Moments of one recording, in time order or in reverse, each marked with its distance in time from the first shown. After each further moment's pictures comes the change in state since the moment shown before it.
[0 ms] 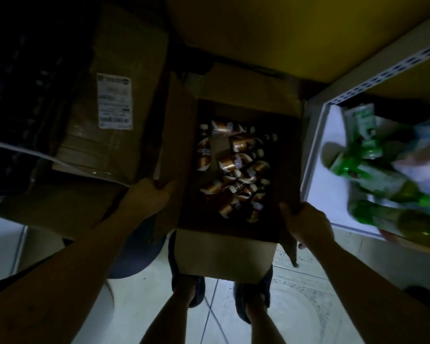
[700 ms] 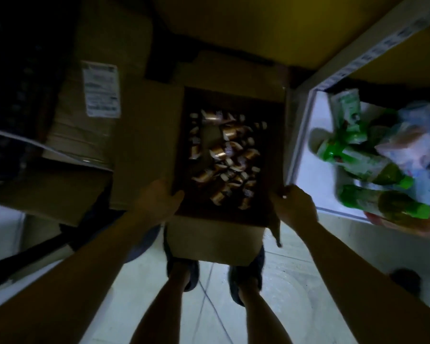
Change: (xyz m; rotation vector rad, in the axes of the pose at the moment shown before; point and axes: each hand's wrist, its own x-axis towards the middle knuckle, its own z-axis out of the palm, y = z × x) left_hand -0.060 0.025 0.035 0.058 -0.099 0.207; right_hand 0.015 0.030 0.008 0.140 0.080 -0.086
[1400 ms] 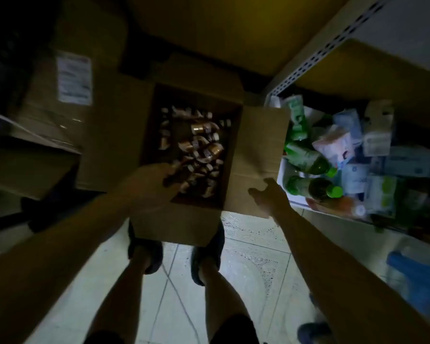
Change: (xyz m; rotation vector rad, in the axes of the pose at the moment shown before) left_hand -0.081 0.079 0.014 0.241 -0.010 0.242; right_hand -0.024 0.047 -0.057 0.067 -0.108 0.030
